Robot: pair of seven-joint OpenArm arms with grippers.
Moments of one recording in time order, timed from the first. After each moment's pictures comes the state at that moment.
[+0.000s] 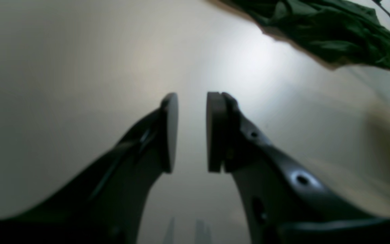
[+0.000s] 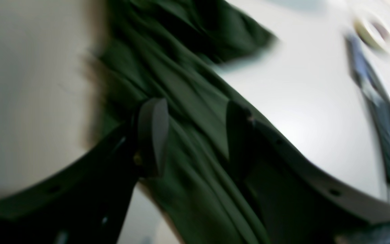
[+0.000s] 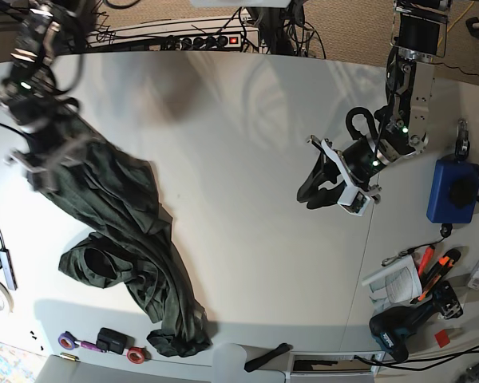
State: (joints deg) left arm 0.4 -16.1 6.8 86.4 -25.3 -36.8 17.9; right arm -11.4 19.4 23.0 109.4 13.1 27.9 -35.8
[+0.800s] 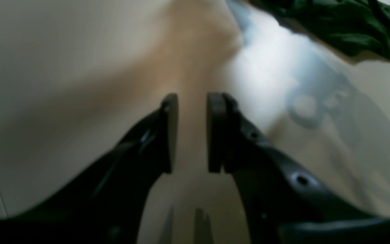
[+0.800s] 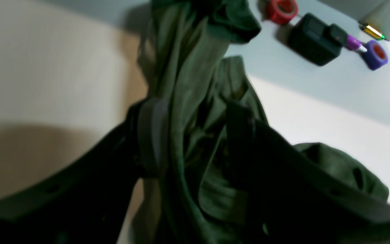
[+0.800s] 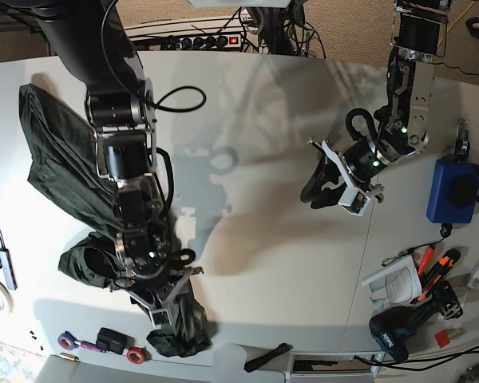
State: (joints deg) left arm 0.4 -16.1 6.8 86.4 -23.7 -34.5 18.8; right arm 40.1 4.1 -4.0 43.8 -13.5 6.5 -21.9
